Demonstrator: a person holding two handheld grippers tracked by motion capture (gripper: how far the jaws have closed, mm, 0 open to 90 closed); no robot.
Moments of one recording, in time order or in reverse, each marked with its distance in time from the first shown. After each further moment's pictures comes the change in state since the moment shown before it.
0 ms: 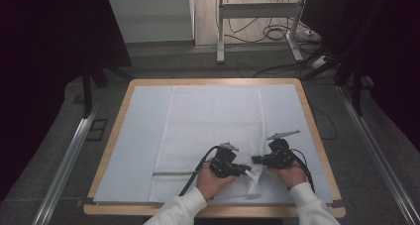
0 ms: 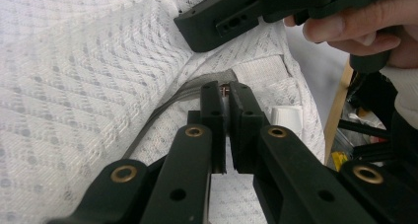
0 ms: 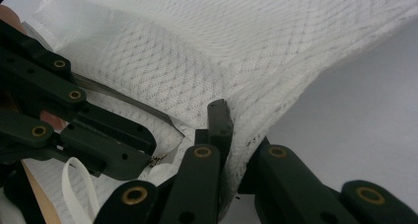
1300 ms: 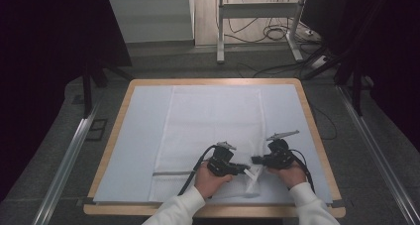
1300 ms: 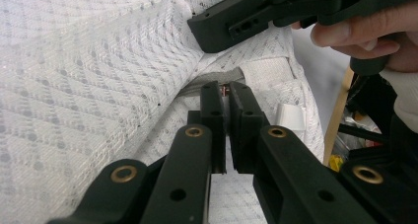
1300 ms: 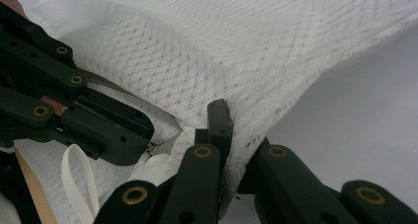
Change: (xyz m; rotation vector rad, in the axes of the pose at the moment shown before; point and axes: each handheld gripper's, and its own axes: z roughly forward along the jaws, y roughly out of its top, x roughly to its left) left arm 0.005 -0.001 -0.003 0.001 0.002 -0.015; right arm 0.001 -0.001 0.001 0.001 0.001 -0.025
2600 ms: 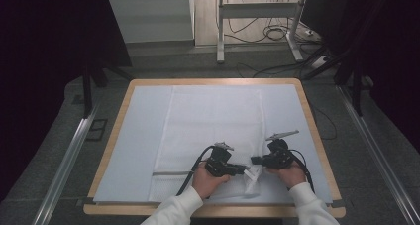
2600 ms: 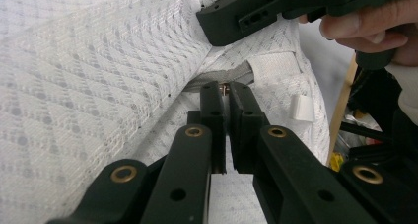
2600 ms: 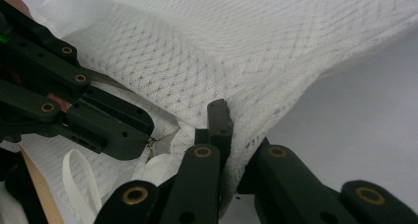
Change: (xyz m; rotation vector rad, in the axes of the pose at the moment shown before) left arm 0.005 -0.005 -0.004 0.008 -0.013 -0.015; right arm 0.001 0.000 0.000 0.007 0.015 0.005
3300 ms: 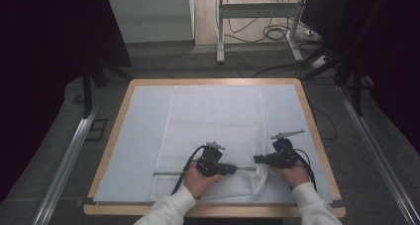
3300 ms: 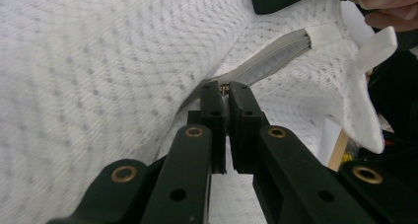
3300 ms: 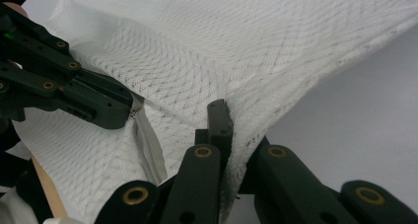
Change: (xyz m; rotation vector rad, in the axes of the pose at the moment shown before) left arm 0.015 -0.008 -0.019 0.019 0.053 -0.033; right arm -0.009 -0.002 -0.008 -0.027 0.013 0.036
